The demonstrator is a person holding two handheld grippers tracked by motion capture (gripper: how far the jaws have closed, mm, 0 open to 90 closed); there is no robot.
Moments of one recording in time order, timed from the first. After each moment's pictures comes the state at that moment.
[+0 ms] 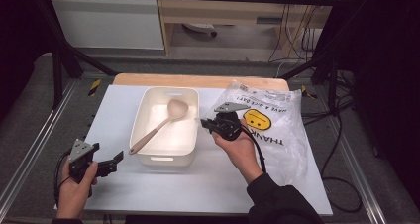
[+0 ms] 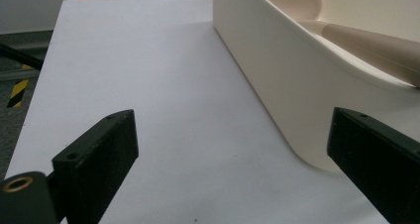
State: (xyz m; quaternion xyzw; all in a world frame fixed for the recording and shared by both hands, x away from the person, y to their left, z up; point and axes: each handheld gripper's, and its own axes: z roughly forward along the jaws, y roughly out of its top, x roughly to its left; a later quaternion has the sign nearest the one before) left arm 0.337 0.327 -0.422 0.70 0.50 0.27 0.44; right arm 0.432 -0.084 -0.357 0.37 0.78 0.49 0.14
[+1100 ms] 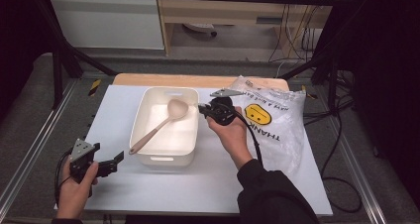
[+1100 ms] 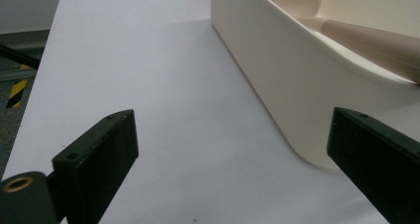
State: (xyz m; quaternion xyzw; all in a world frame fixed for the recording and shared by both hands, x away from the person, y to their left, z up) left arm 0.339 0.327 -0.423 0.70 0.49 0.27 0.43; right arm 0.473 -0.070 -0.352 0.41 0.76 0.48 0.16
